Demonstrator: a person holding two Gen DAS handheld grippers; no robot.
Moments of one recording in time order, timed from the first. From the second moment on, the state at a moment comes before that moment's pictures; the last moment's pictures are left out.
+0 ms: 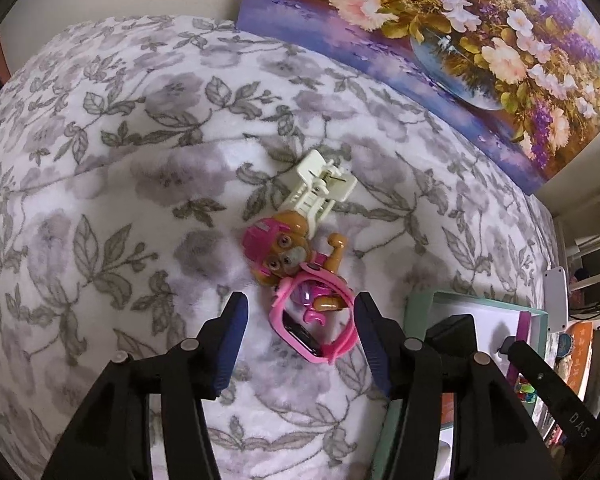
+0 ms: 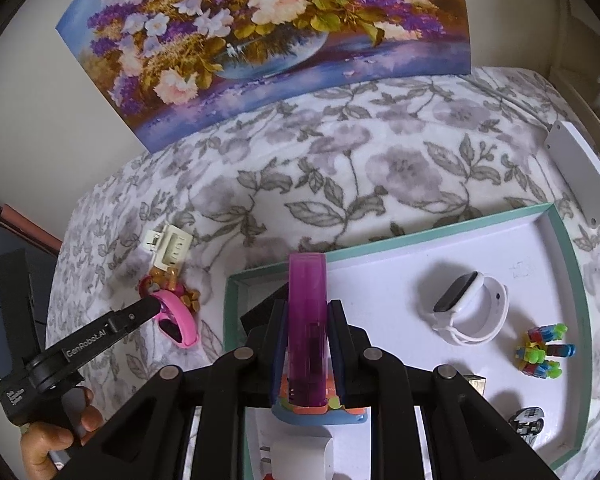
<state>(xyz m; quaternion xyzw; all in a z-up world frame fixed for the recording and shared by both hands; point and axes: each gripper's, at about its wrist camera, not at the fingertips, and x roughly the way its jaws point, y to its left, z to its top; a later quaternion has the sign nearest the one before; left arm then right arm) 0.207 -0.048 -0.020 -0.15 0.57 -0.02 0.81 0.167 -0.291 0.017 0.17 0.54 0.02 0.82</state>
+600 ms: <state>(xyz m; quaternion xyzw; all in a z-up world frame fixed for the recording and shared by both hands) 0.208 -0.069 -0.026 -0.10 0.59 -0.02 0.80 0.167 -0.293 0.013 0.17 0.55 0.02 0.82</state>
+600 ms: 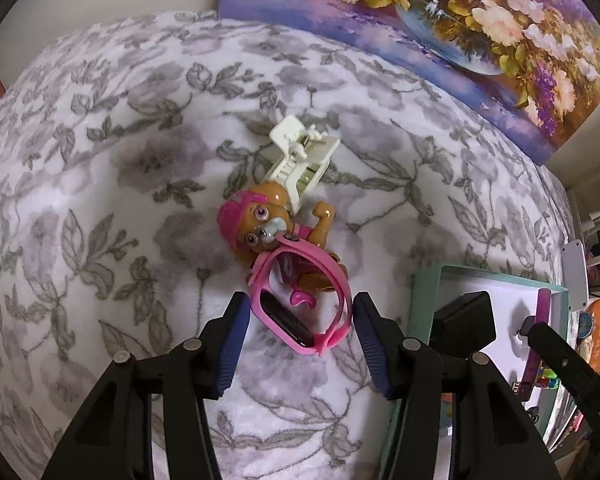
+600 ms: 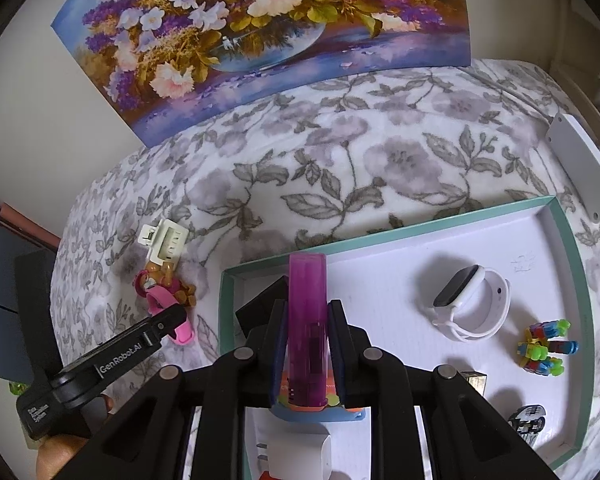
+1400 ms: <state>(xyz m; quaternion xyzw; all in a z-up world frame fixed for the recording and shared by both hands) 0.175 -0.184 0.039 -0.03 0.56 -0.16 0.81 0.142 -0.388 0.036 0.16 0.54 -0.09 0.82</state>
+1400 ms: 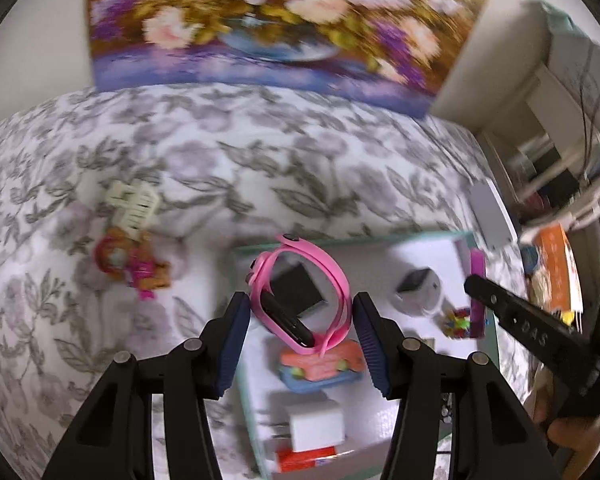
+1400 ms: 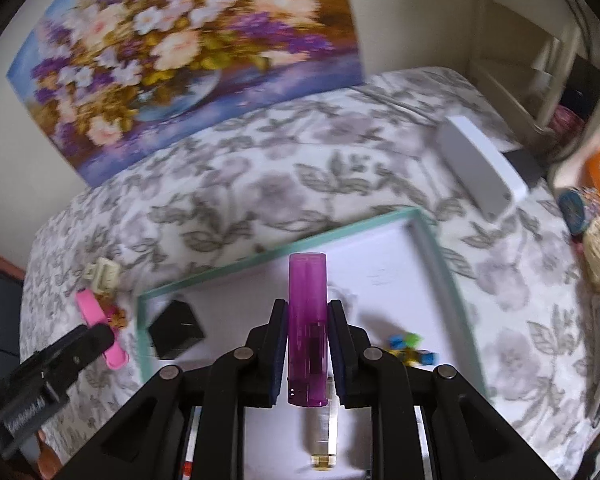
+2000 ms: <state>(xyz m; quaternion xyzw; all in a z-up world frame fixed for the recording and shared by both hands) 0.164 -0.223 0.002 0.02 0.60 -0.16 0.78 0.138 -0.401 0.012 0.15 0.57 -0.11 0.80</state>
